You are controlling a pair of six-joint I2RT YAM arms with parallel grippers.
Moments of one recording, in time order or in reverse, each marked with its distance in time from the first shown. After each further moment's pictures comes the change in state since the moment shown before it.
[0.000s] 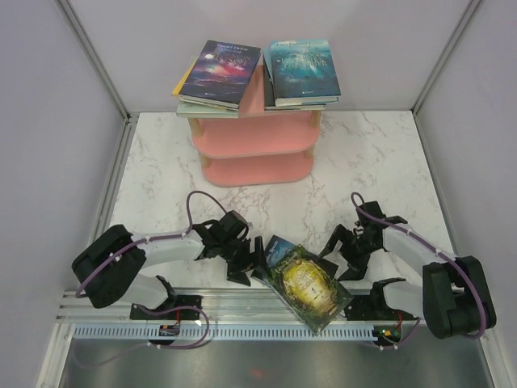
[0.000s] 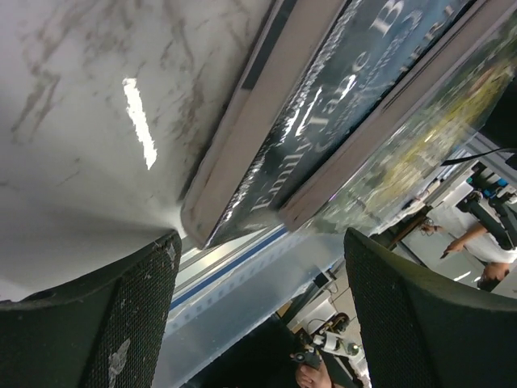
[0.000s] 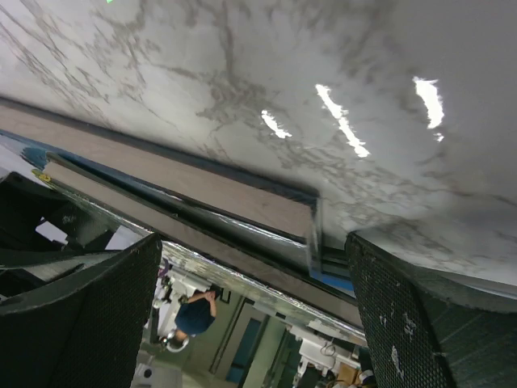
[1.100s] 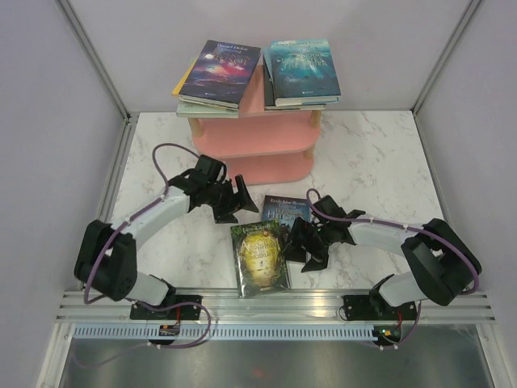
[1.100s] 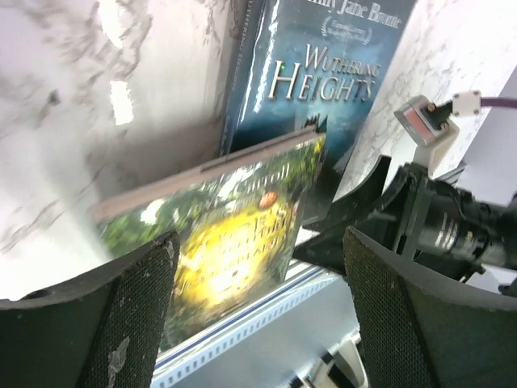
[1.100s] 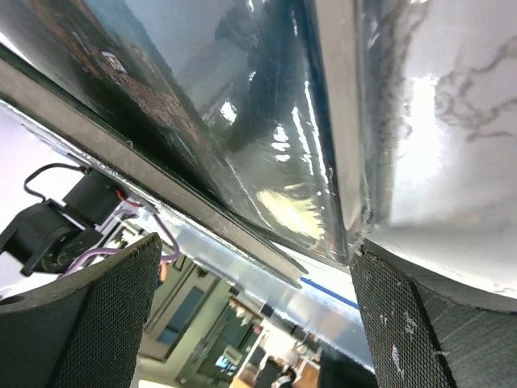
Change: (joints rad) left arm 0.382 0.124 0.462 -0.280 -0.092 0.244; right arm 0.472 0.248 0.113 0.428 -0.072 0.323
